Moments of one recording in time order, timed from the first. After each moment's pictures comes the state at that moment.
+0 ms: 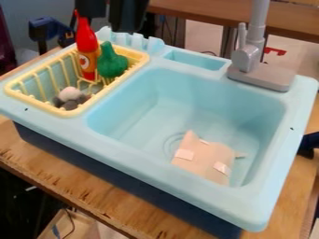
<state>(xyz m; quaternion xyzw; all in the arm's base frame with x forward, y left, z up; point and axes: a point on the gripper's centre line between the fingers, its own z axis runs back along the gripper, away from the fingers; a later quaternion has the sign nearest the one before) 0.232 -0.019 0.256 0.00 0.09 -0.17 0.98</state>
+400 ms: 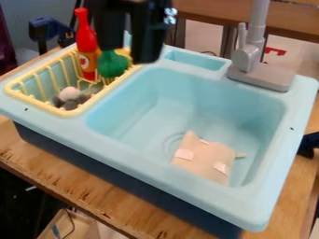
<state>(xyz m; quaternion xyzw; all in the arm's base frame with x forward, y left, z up) 0.239 -0.035 0.226 -0.03 0.08 -0.17 0.98</state>
